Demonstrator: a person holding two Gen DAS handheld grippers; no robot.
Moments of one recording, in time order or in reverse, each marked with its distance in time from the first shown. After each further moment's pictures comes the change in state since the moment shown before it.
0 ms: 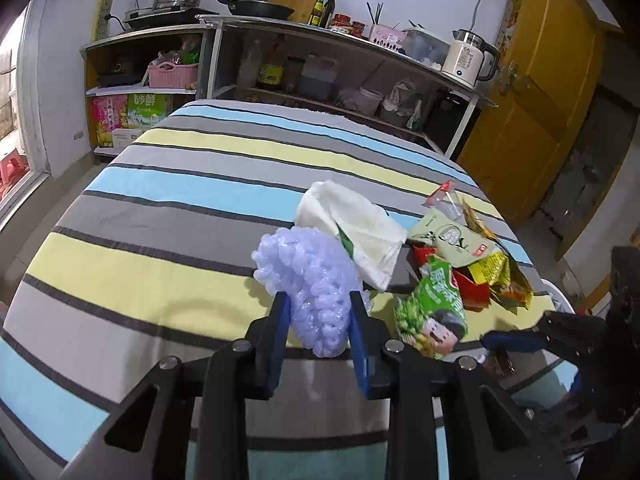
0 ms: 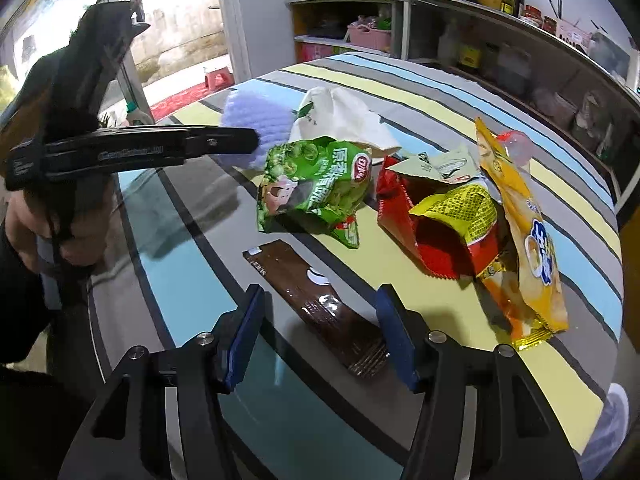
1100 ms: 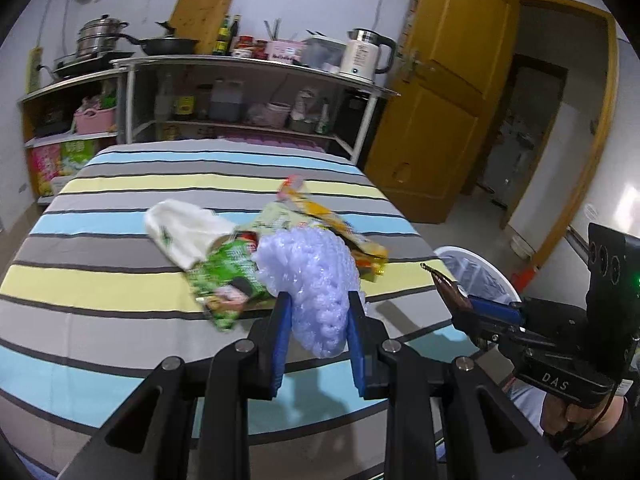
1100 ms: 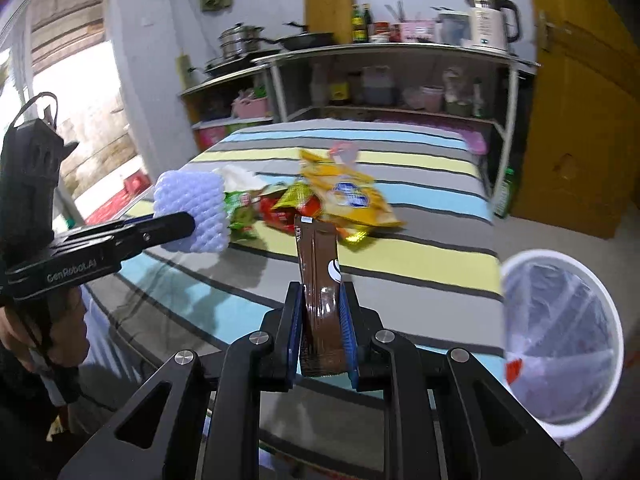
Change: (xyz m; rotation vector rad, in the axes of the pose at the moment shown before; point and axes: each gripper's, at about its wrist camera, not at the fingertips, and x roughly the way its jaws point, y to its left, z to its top) left arm -0.050 -0.115 -0.024 0.185 -0.046 -0.204; right arm -0.127 -0.015 -0.084 0.383 -0.257 -0.248
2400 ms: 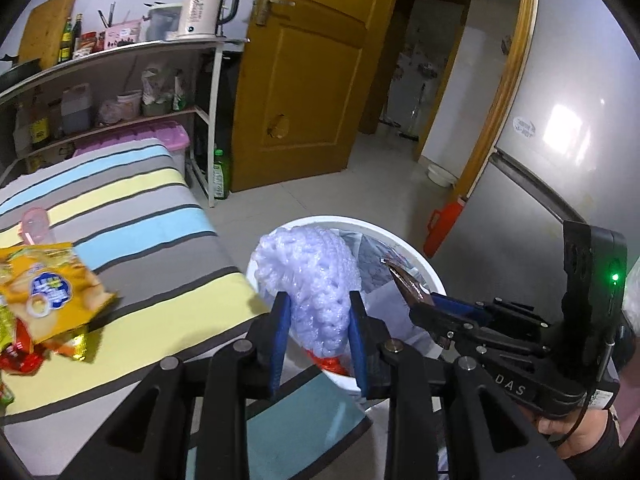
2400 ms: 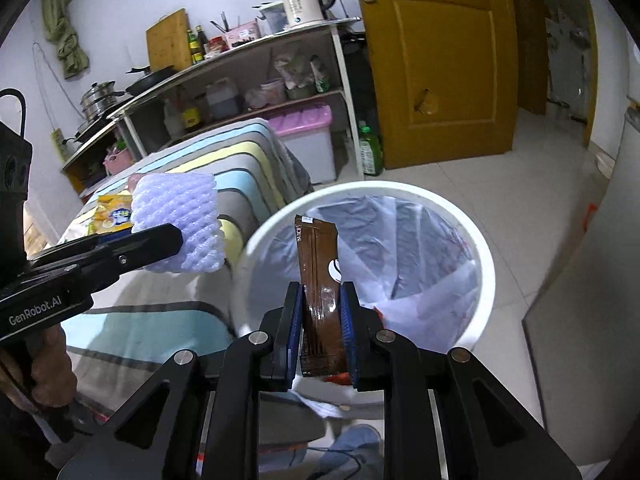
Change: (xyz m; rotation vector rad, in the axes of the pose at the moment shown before) left arm 0.127 -0.195 0.014 0.259 0.155 -0.288; right arm -0.051 -0.179 -0.057 0.355 -0.022 -0.303
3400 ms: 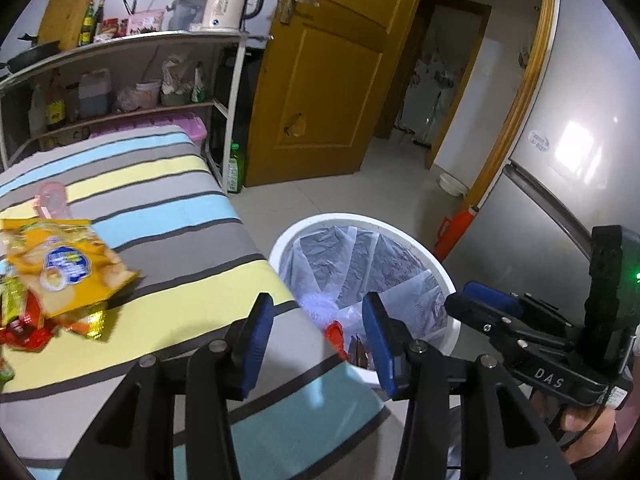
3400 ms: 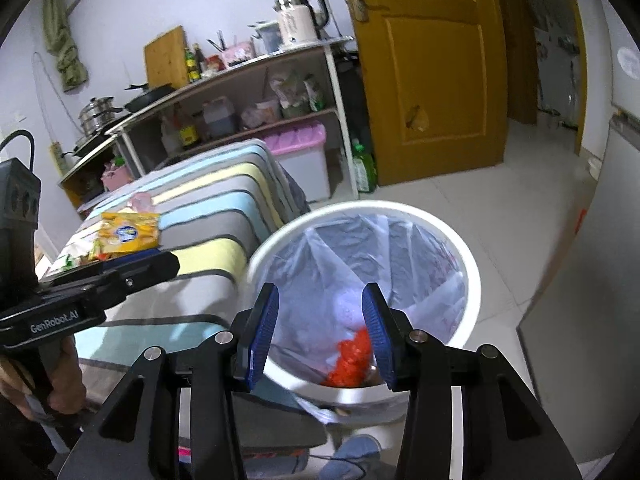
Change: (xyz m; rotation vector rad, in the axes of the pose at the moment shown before) left arm -0.017 0.019 -0.010 -0.068 -0.022 0.034; right arm -0.027 0.012 0.002 0.000 -0.082 -0.010
